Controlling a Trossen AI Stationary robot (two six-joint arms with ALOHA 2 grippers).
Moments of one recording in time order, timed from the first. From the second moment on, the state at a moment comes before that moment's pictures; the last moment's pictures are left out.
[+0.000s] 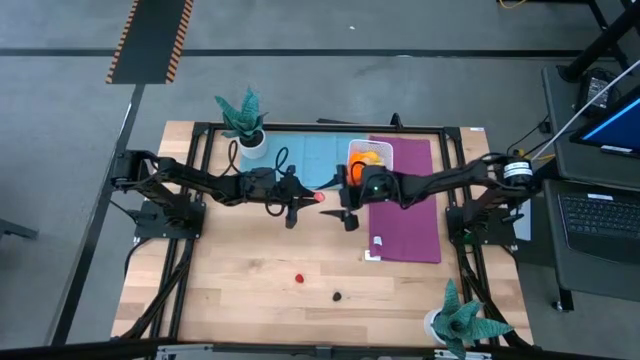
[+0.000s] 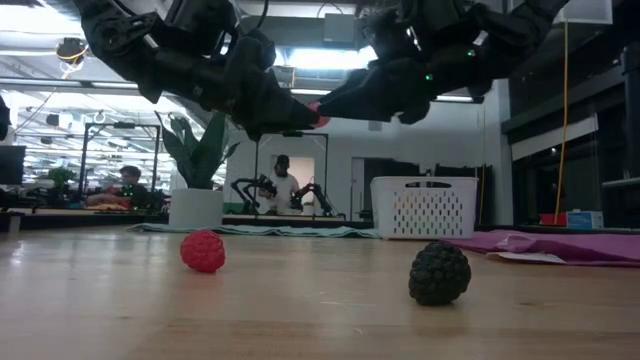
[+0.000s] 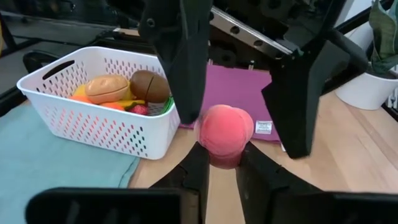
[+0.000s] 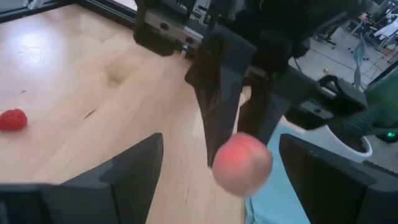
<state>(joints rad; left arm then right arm) 0.13 1.49 0.58 0.64 0.05 -0.10 -0.09 1.63 0.80 0.53 -0.15 -0.46</state>
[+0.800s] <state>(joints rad) 0.13 1.49 0.58 0.64 0.10 -0.10 -0.09 1.66 0.85 0.43 -0.15 -0.51</state>
